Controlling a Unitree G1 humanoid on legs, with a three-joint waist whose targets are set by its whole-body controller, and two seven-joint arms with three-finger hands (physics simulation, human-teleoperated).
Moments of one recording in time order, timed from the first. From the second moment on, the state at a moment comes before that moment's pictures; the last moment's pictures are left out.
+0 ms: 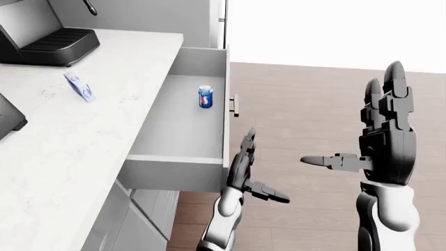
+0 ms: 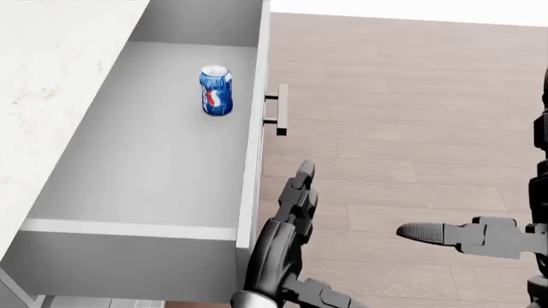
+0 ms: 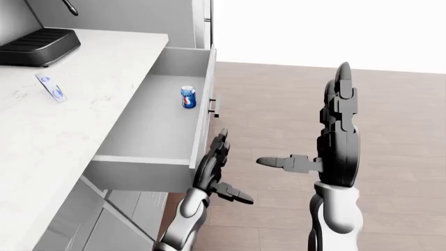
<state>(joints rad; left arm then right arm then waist) -0.26 -0.29 -0.24 0.50 0.07 -0.22 -0.04 -0.04 -0.11 -0.28 -0.51 -0.06 -0.05 0.05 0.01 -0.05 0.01</state>
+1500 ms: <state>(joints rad) -0.34 -0.23 -0.15 0.56 0.02 -0.27 0.33 -0.04 -0.11 -0.27 -0.49 -0.07 -0.06 0.05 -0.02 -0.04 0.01</state>
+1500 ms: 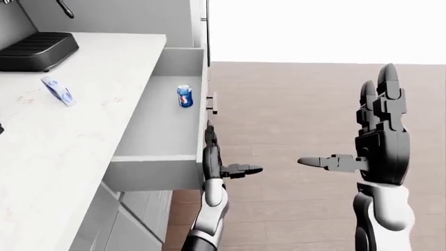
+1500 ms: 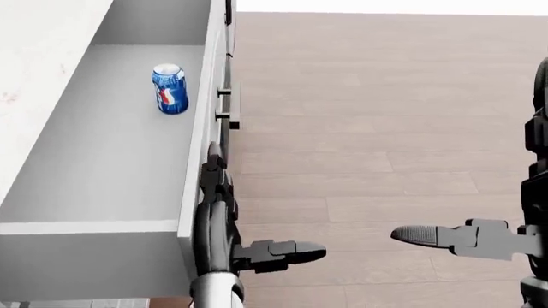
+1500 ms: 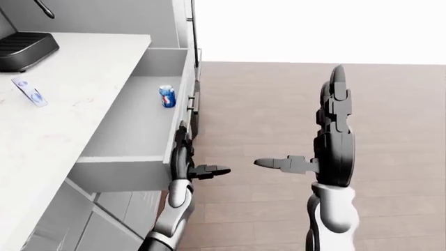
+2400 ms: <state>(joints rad) -0.31 -0.12 -0.06 0.48 -0.06 -0.29 0.43 -0.04 -0.11 -0.26 -0.49 -0.08 -0.06 0.05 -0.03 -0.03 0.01</state>
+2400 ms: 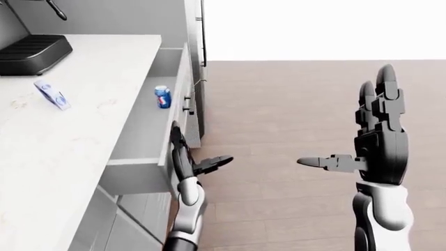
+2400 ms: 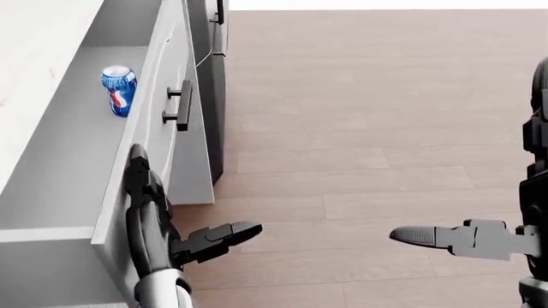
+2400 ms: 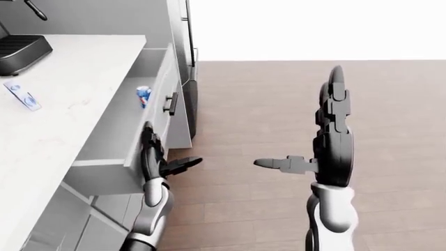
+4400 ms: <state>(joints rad) -0.37 0.17 0.19 0.61 -0.36 -0.34 0.56 -0.04 -0.11 -0.26 -0.47 -0.08 -0.08 0.05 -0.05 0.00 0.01</state>
